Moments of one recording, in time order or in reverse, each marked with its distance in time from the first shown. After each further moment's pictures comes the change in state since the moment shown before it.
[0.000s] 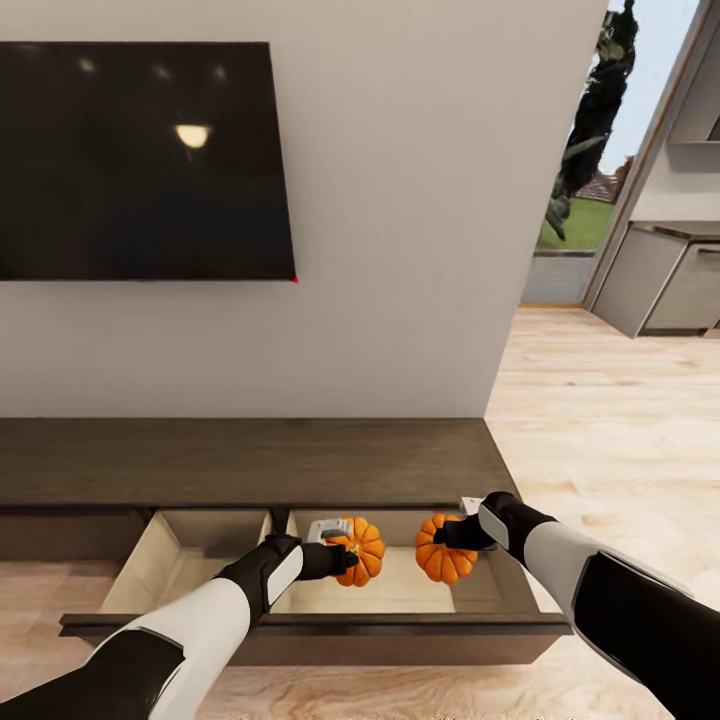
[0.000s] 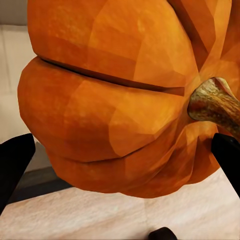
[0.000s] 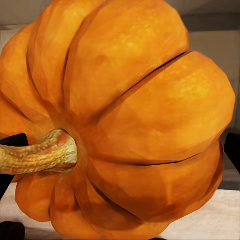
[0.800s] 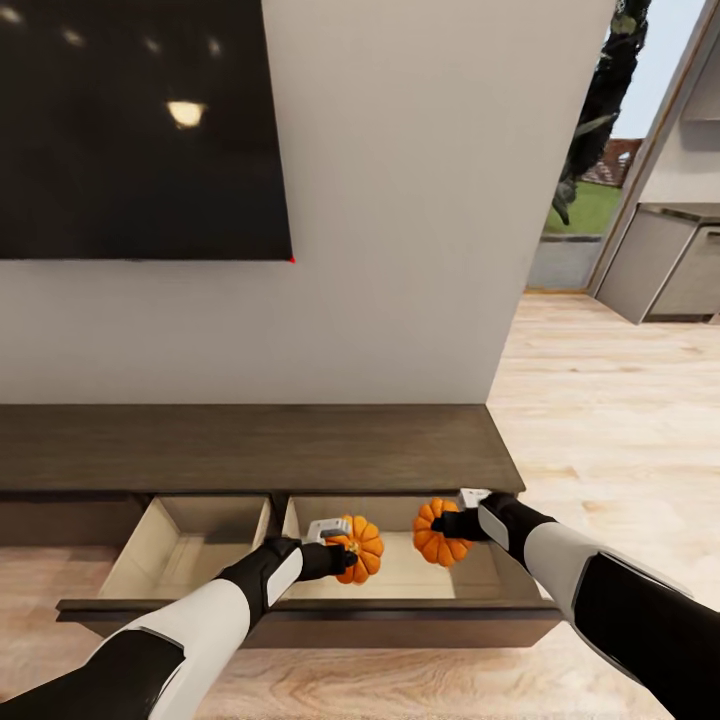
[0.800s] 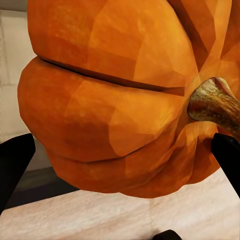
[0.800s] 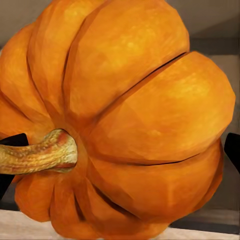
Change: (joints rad) left arm 0.000 0.000 0.001 0.013 0.001 -0.040 -0.001; right arm 0.002 0.000 0.000 -0.001 0.002 -0.137 0.012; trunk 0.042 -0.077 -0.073
